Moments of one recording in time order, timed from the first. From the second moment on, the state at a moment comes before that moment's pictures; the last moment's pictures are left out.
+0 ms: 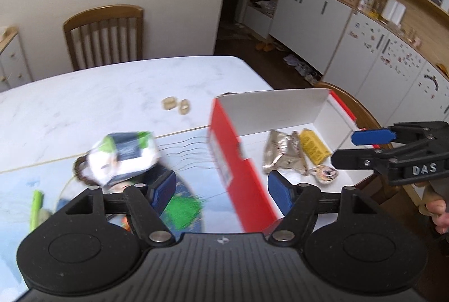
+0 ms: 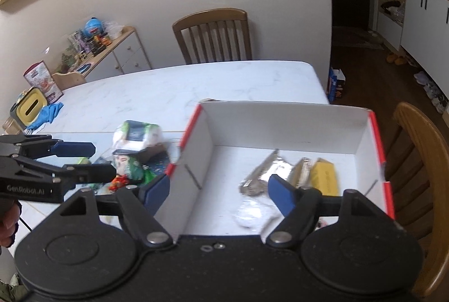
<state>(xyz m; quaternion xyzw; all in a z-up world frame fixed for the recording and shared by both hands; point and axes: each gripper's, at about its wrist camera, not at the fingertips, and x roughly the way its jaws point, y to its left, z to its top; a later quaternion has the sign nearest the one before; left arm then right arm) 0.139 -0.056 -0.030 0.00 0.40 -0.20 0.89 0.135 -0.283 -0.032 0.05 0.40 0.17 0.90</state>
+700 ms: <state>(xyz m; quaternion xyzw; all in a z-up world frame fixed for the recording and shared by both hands) 0.145 0.094 -0.052 -0.04 0.39 -0.12 0.91 0.132 -0.153 -0.049 0.00 0.41 0.19 0.89</state>
